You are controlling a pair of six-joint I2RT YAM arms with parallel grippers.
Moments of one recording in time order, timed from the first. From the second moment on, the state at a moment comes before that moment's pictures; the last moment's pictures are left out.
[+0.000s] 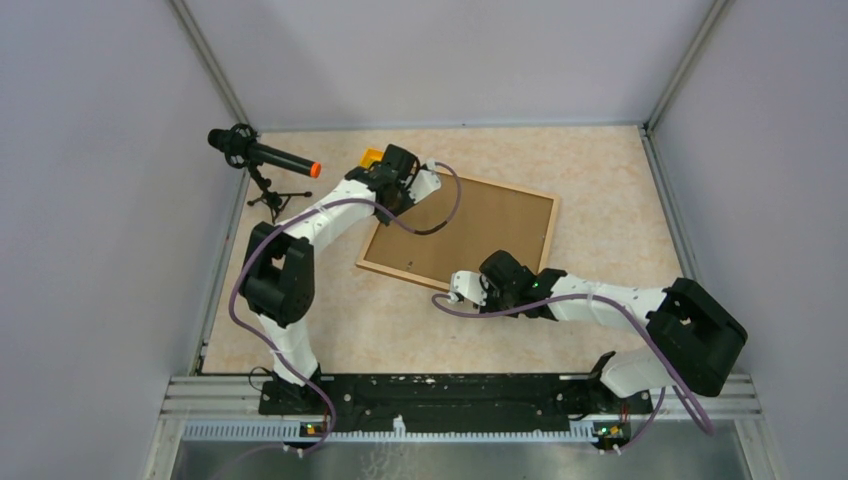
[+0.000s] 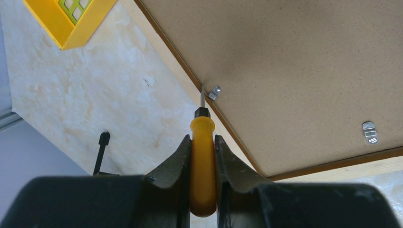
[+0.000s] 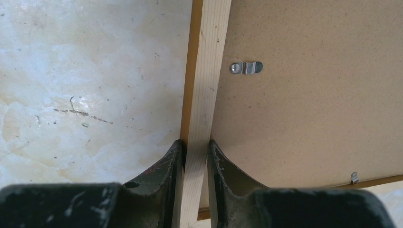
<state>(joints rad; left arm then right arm) -0.48 1.85 1.47 -0.66 -0.18 0.59 0.86 1.38 0.65 -0.33 0.07 -0.61</state>
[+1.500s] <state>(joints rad) -0.54 1.83 1.46 -0.75 -0.18 0.56 0.86 1.38 0.65 -0.33 0.07 -0.61</state>
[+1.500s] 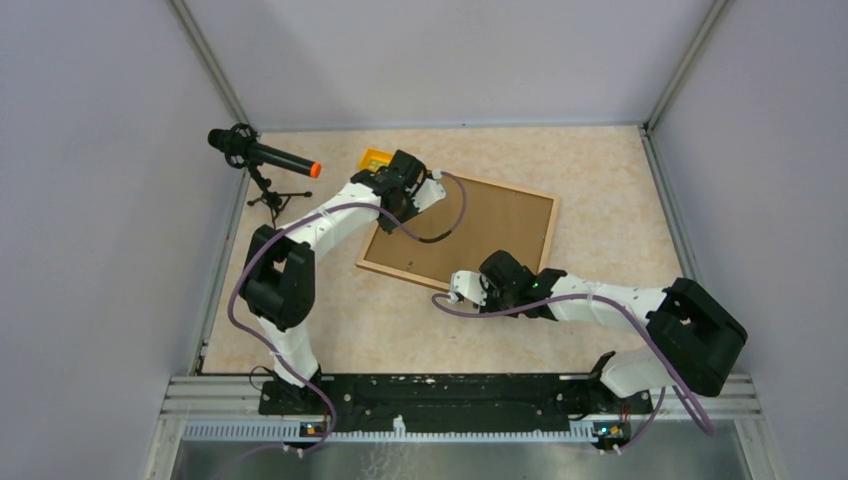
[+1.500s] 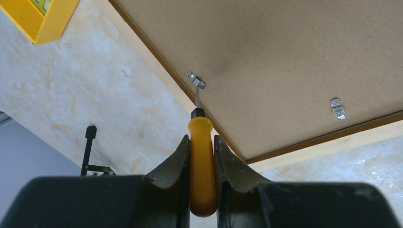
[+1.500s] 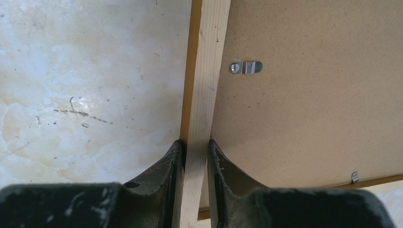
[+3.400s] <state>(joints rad) -0.53 1.82 1.54 -0.77 0.14 0.39 -0.11 1.43 1.05 -0.61 -0.26 -0.65</state>
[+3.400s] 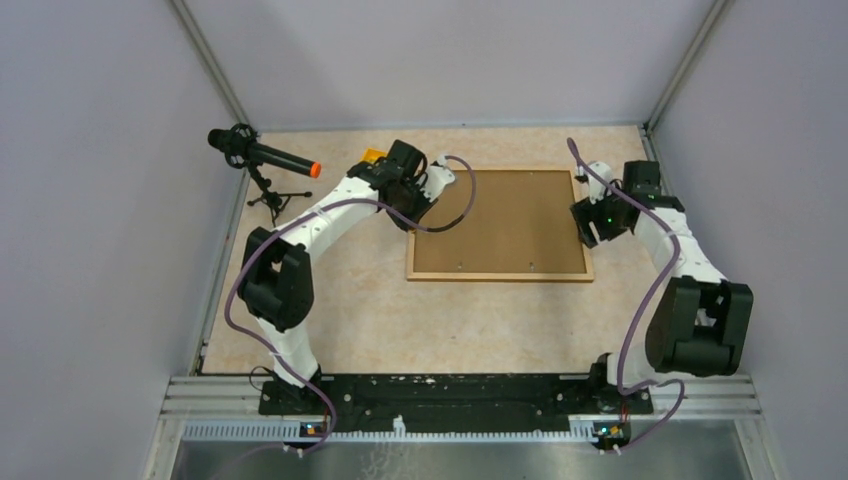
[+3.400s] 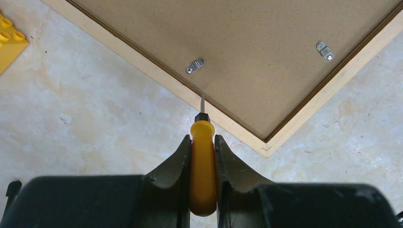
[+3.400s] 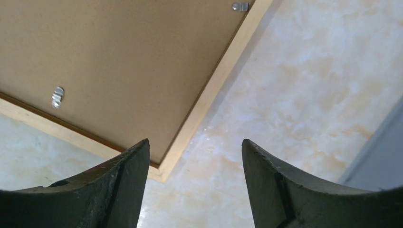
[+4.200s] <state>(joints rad) -0.53 1.79 1.54 -0.76 0.16 0.37 -0.22 1.74 1.09 -0.52 -0.33 -0.27</state>
